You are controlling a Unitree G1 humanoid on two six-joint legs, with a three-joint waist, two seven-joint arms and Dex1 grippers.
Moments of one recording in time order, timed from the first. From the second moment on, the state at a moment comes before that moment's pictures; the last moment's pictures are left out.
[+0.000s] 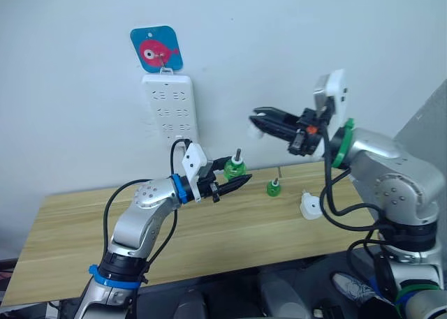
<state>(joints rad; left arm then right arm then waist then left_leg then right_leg) -0.28 0.41 -0.10 -0.16 -0.40 0.31 -0.86 -0.59 -0.50 -0.08 -0.50 0.70 0.83 0.55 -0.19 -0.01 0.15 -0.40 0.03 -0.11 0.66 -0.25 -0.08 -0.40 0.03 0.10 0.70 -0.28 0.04</state>
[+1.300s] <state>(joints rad) 0.09 0.63 0.07 -0.45 -0.47 0.39 -0.84 -0.21 -0.12 0.19 0.36 -0.02 -0.12 0.27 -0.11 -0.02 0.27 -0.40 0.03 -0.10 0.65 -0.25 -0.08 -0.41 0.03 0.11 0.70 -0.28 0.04</state>
